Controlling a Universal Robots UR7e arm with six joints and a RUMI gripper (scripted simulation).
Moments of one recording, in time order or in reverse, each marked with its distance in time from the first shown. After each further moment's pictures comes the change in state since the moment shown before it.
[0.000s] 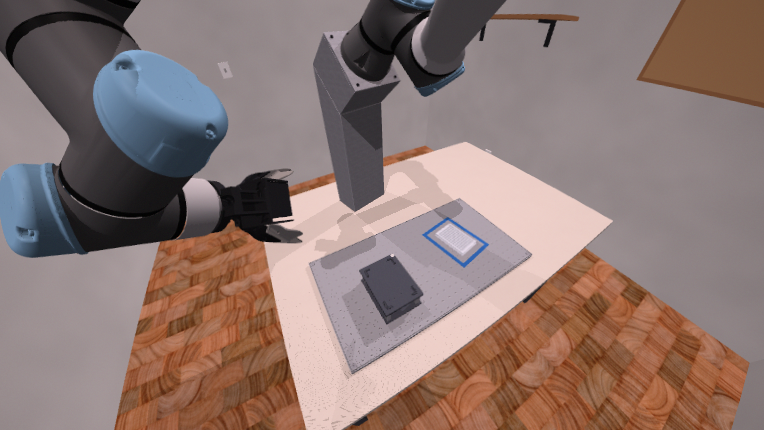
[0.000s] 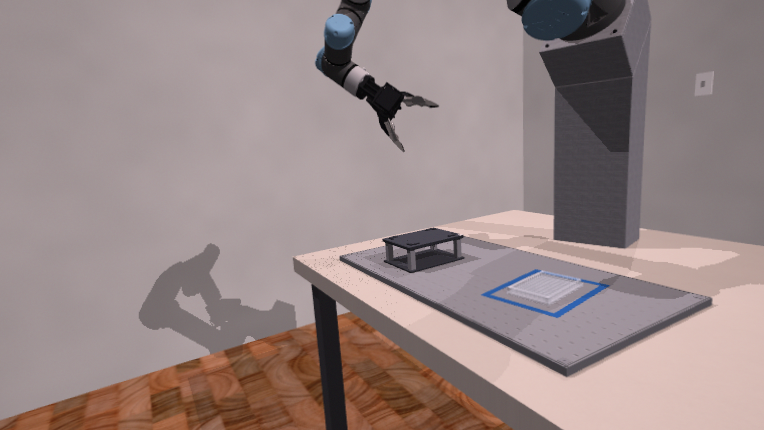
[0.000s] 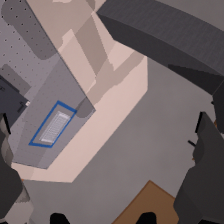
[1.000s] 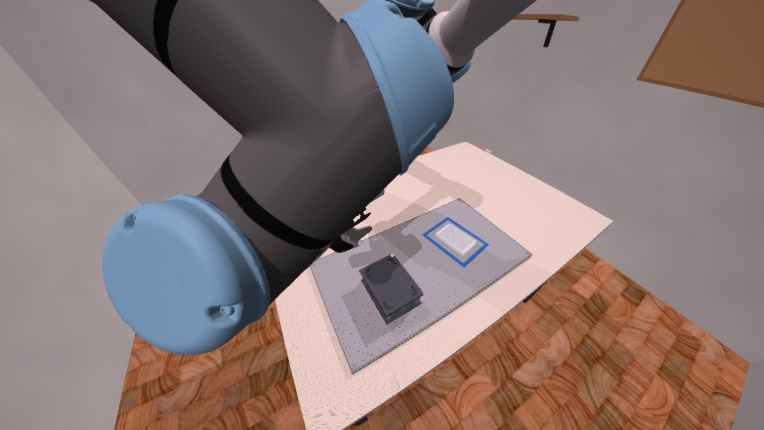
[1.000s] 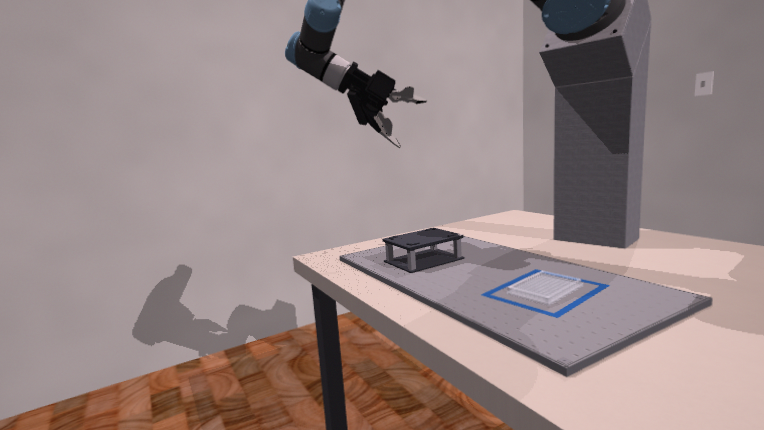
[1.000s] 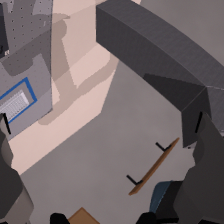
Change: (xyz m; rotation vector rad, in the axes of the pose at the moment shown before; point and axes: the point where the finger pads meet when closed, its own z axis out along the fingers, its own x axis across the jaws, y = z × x) arm -0.026 0.110 -0.005 0.179 0.157 -0.383
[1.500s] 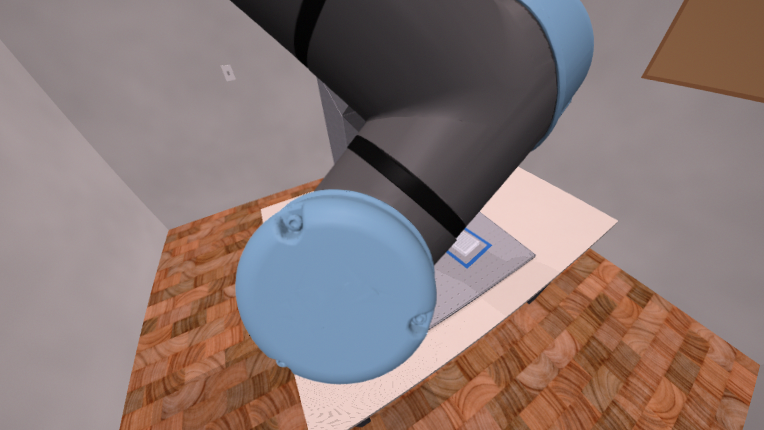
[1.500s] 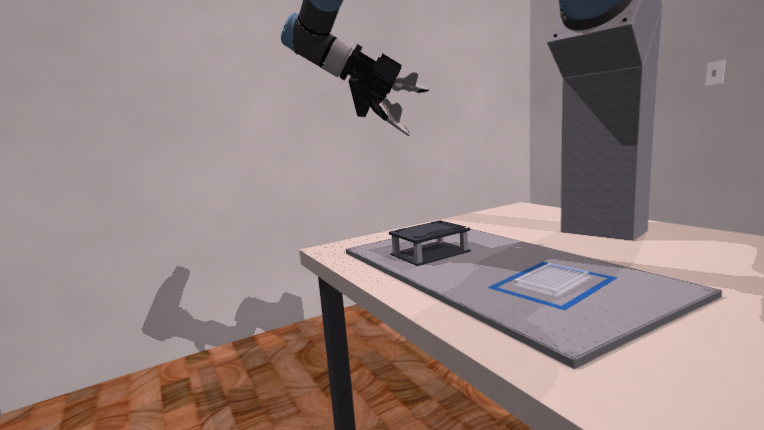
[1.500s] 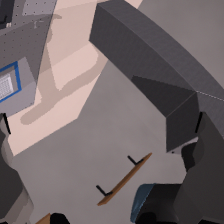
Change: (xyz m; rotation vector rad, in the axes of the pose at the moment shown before) arm -0.020 0.042 -0.008 0.069 0.071 -0.175
